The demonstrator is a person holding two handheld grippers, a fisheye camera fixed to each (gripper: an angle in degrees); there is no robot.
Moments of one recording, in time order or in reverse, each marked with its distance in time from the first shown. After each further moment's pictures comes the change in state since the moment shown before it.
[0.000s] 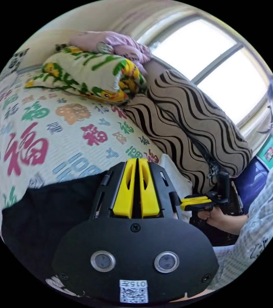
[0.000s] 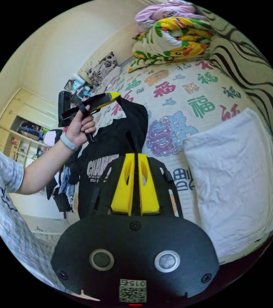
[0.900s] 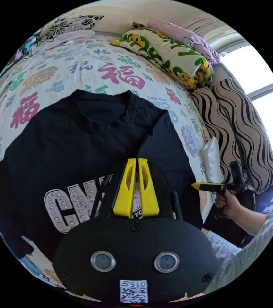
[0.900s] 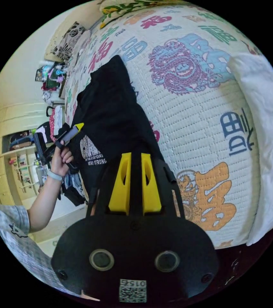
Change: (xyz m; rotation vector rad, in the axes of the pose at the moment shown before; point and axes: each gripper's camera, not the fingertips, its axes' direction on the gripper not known) left arm -0.123 0.175 -0.137 -0.135 -0.310 -0.381; right arm -0.057 -0.049 0.185 -0.353 -0.063 0.310
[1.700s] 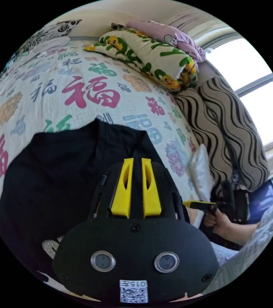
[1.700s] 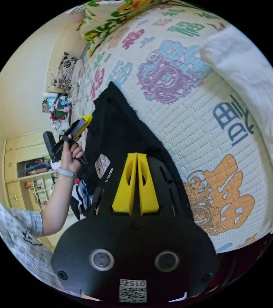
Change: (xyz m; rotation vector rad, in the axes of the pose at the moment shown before) left arm 0.024 -0.040 -0.079 0.019 0.113 0.100; right arm -0.108 -0.054 0.036 0.158 -0.150 0.097
